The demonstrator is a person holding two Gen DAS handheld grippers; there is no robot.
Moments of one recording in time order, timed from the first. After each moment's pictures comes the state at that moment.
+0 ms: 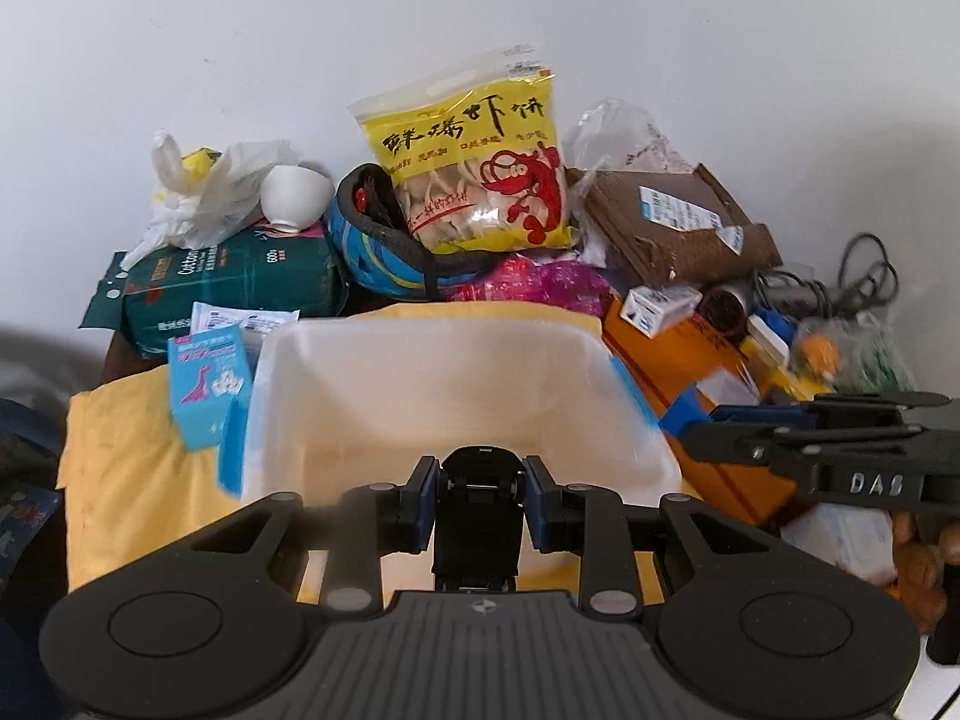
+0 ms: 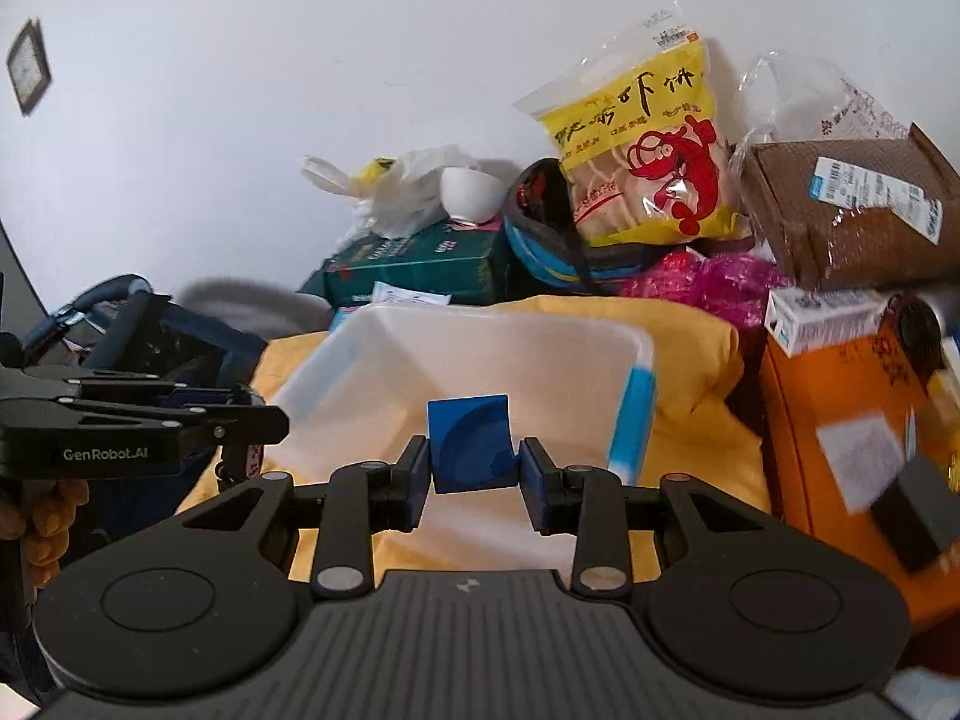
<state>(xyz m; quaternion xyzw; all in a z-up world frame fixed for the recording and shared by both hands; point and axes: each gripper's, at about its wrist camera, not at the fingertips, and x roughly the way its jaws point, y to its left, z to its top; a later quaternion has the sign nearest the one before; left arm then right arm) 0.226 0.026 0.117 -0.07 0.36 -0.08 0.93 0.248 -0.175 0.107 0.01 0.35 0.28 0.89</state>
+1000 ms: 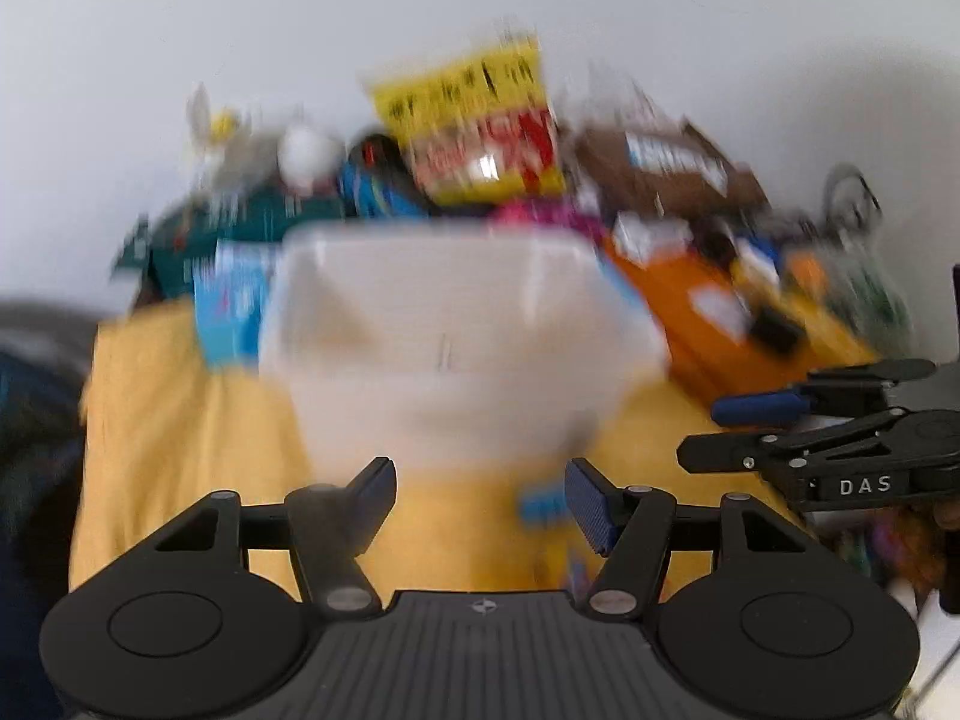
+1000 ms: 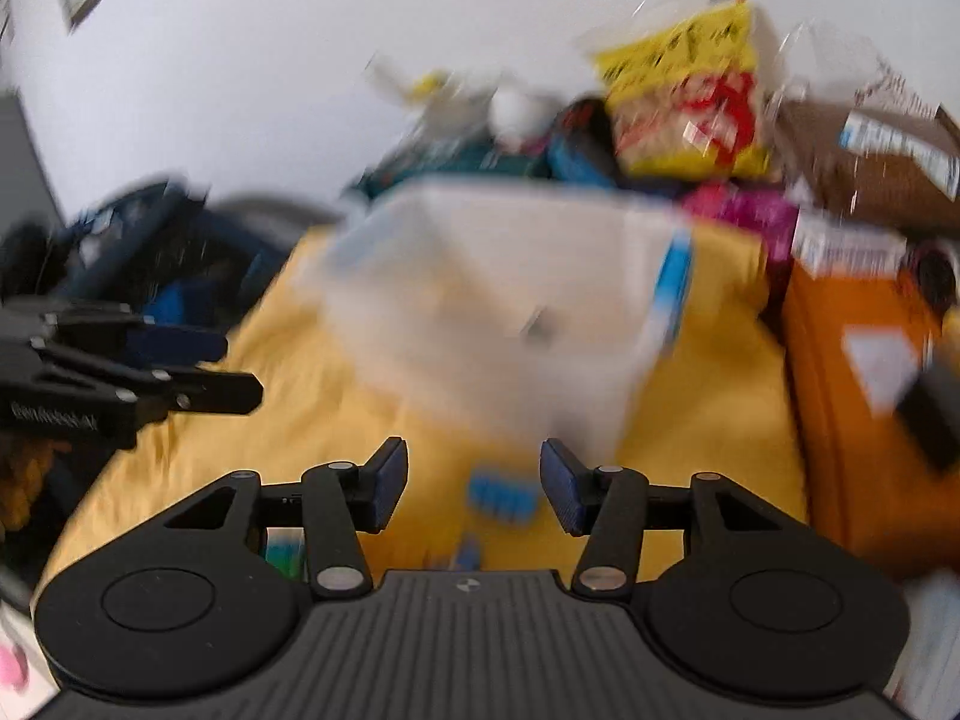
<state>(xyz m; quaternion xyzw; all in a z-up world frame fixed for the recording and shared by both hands) 0.115 0.015 0.065 -0.05 0.37 -0.07 0.93 0.156 -0.181 0.046 -0.05 0.37 0.32 0.87</state>
